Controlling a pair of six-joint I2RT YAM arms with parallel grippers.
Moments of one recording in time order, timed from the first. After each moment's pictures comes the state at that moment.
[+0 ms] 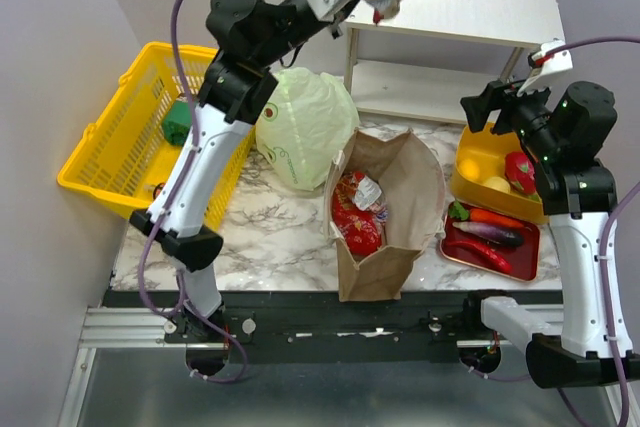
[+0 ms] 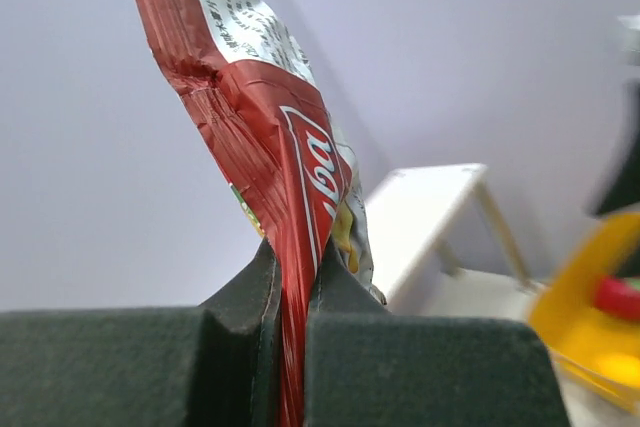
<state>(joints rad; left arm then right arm) -0.60 1.78 2.39 -0.15 0.51 0.35 0.02 1.03 1.44 -0.51 -0.26 -0.02</state>
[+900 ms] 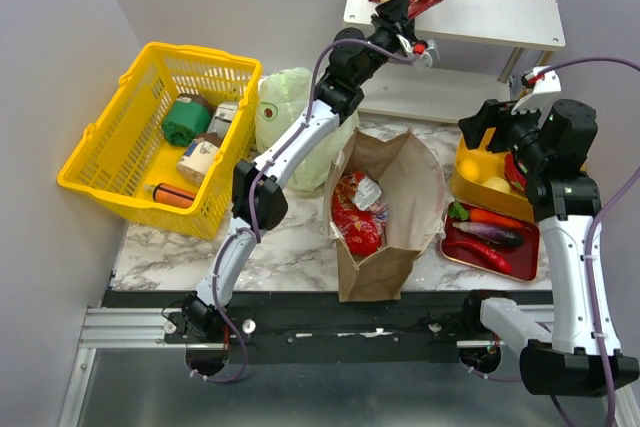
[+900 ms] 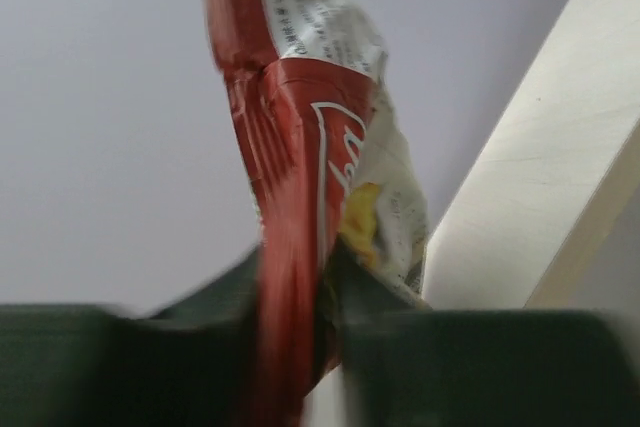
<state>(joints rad) -0.67 2.44 2.61 0.29 0.21 1.11 -0.06 0.98 1.23 -0.48 -0.31 0.04</state>
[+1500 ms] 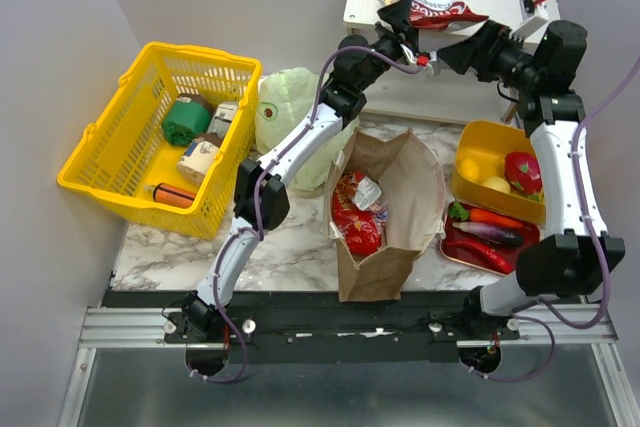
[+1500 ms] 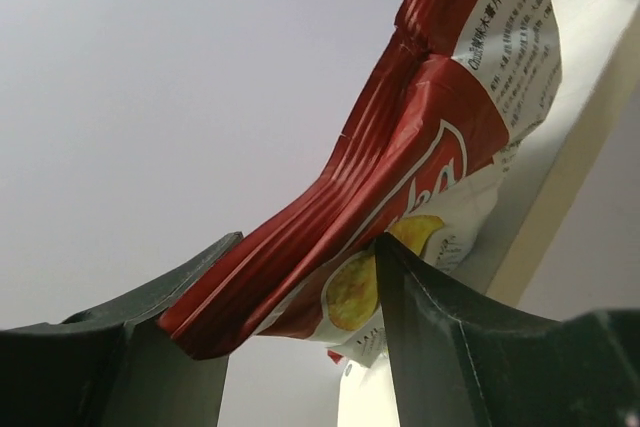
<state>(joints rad) -0.68 2.47 2.58 0.34 0.23 1.18 -0.07 1.49 1.63 -0.27 -0.64 0.42</state>
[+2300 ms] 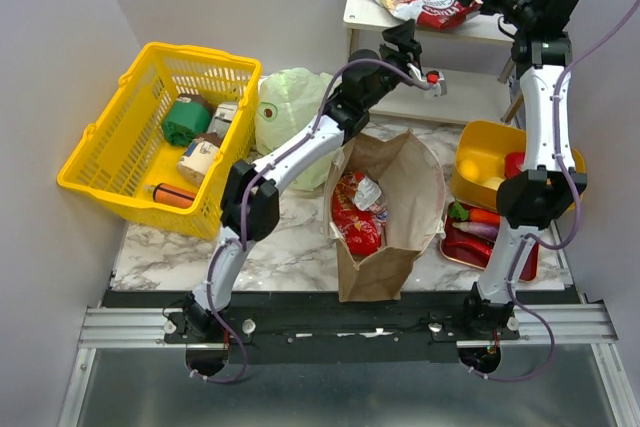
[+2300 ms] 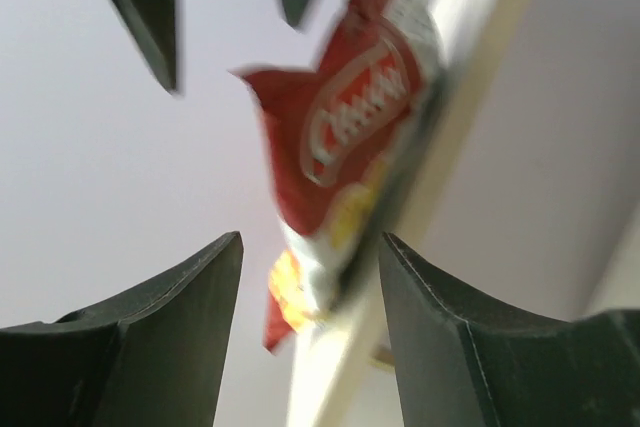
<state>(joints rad) -0.74 2.30 2.25 0.34 0.13 1.23 -0.08 2.05 2.39 -0.20 -0.59 0.50</state>
